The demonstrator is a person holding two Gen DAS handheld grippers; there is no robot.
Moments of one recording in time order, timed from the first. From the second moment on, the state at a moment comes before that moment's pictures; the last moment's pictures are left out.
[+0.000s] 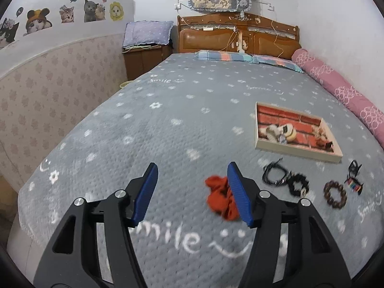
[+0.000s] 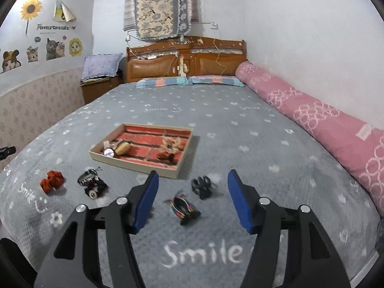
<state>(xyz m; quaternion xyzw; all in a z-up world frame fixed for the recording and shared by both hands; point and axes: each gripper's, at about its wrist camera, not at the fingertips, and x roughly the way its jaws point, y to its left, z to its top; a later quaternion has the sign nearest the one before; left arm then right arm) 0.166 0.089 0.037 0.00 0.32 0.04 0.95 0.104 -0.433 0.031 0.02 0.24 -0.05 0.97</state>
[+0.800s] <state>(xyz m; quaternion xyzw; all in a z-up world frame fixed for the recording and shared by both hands) 0.228 0.040 -0.103 0.01 0.41 0.02 0.91 0.195 -0.423 -0.110 0.03 0.37 -0.05 0.93</state>
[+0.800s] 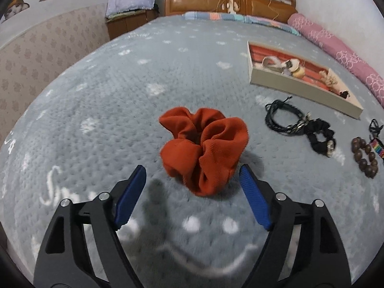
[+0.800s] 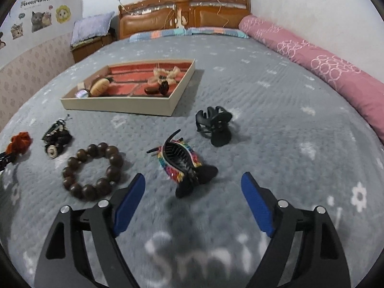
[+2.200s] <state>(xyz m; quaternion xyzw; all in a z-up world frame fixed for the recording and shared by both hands) 0.160 0.016 -0.006 0.01 0.32 -0.02 0.95 0.130 -0.415 -0.020 0.04 0.29 0.00 0.96</state>
